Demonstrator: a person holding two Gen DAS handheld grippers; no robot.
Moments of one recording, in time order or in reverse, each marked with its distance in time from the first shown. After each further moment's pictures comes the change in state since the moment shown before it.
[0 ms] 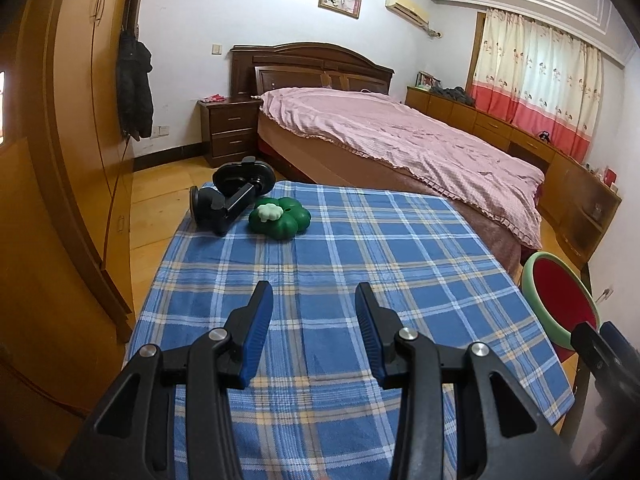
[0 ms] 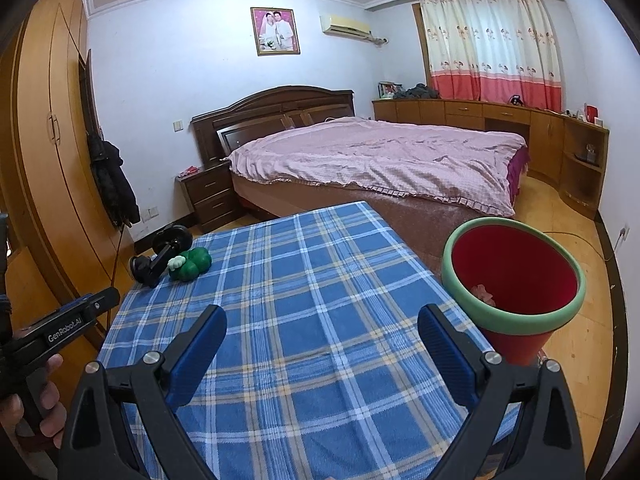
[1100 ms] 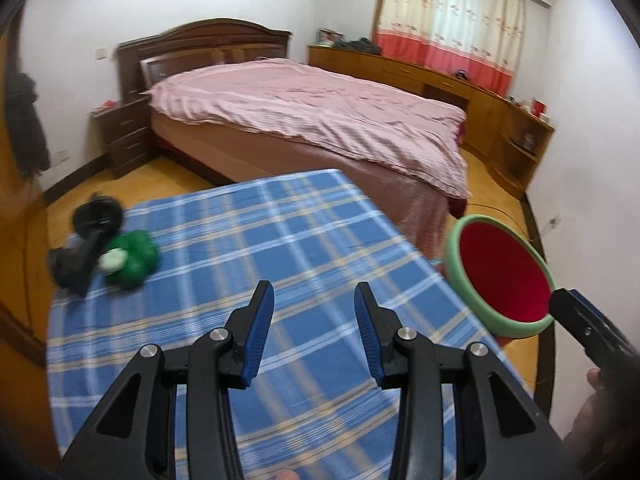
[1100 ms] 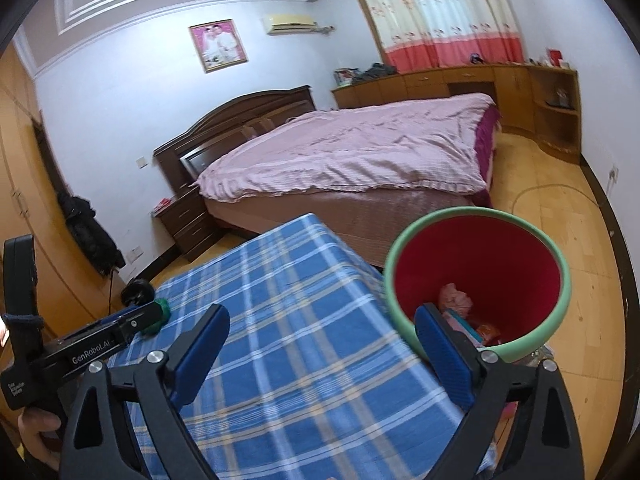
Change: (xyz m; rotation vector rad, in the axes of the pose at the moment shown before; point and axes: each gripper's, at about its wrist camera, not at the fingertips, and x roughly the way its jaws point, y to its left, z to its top) left arm 0.062 -0.120 0.048 0.223 0.137 -0.257; right arm 0.029 -0.101 0.044 0.197 0.018 -0.014
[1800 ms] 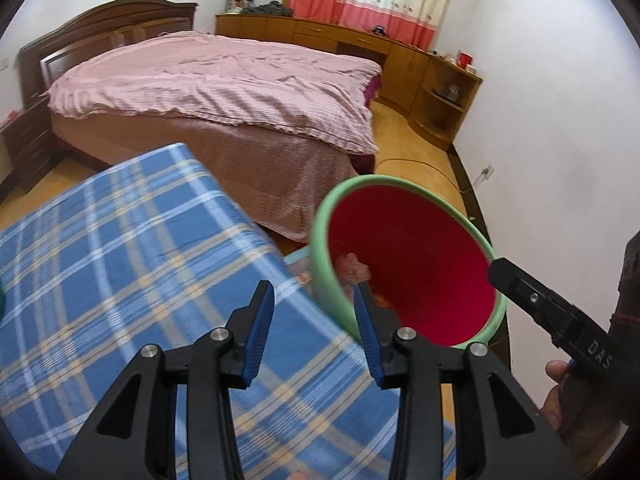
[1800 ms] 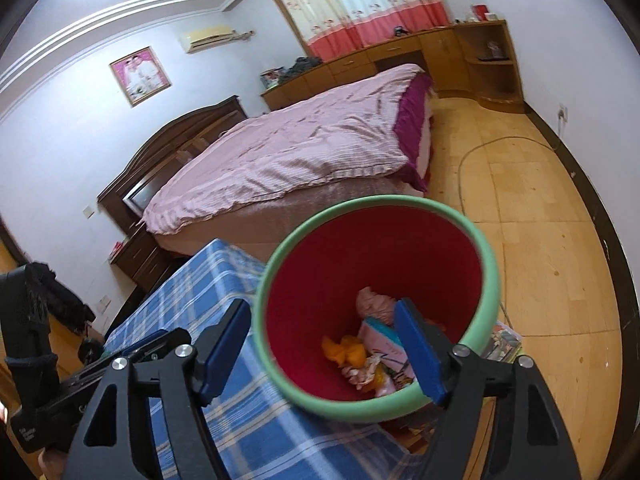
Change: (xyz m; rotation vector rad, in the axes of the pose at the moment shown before) left arm 0.098 -0.147 0.010 0.143 0.138 -0.284; right arm 0.030 -0.141 0.016 0.234 0.009 -0.128
